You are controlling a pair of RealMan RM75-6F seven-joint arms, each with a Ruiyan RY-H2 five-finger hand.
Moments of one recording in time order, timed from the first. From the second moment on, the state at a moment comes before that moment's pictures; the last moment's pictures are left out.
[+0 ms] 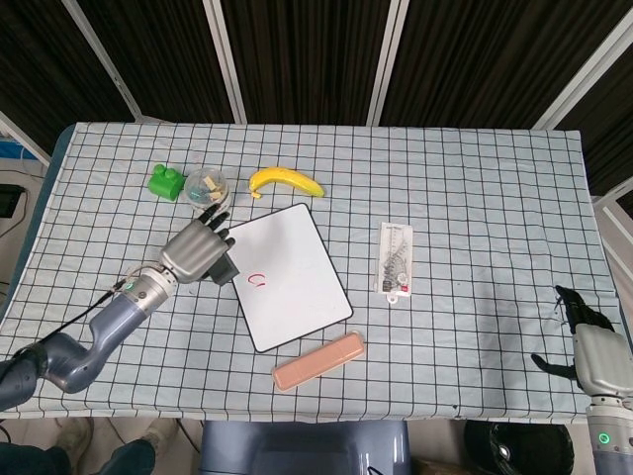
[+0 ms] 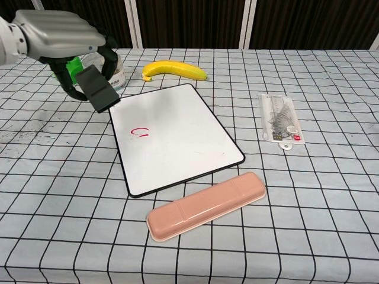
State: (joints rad) left arm -0.87 -1.30 -0.14 -1.48 1.33 0.79 0.49; right arm 0.08 -1.11 0.11 -1.74 -1.27 1.39 -0.08
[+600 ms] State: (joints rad) left arm -1.00 -1.52 -0.14 -1.31 1.27 0.68 0.54; right arm 0.08 -1.11 0.12 -1.74 -1.26 1.39 -0.08
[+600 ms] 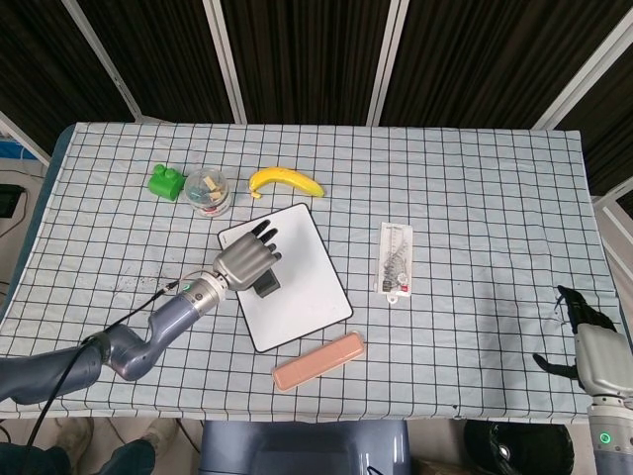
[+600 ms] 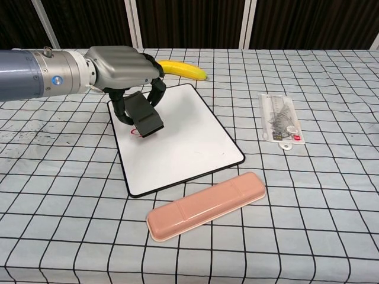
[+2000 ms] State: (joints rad) left arm -1.01 -1.52 -0.04 -1.30 1.21 0.68 0.62; right arm 0.08 -1.10 0.11 -1.74 -1.27 1.38 -0.07
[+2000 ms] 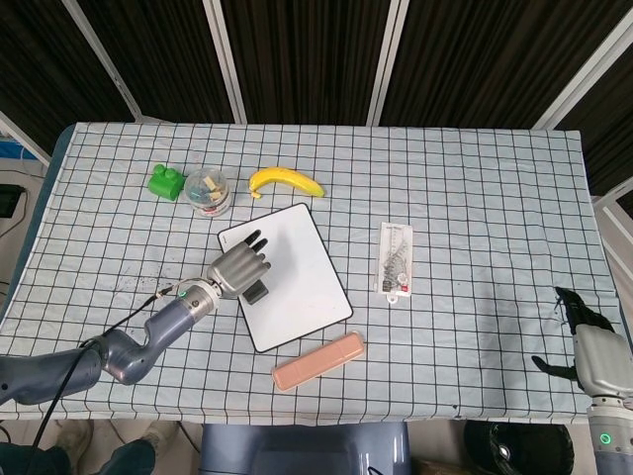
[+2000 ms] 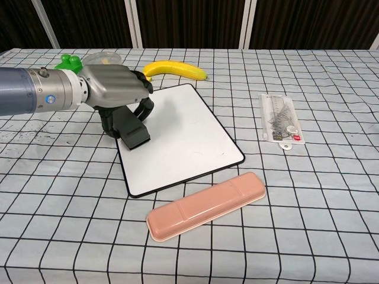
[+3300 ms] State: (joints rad) left arm -1.07 -1.63 -0.08 -1.18 1.20 0.69 0.61; right arm 0.08 -1.09 0.10 -1.74 -1.27 1.36 -0.06
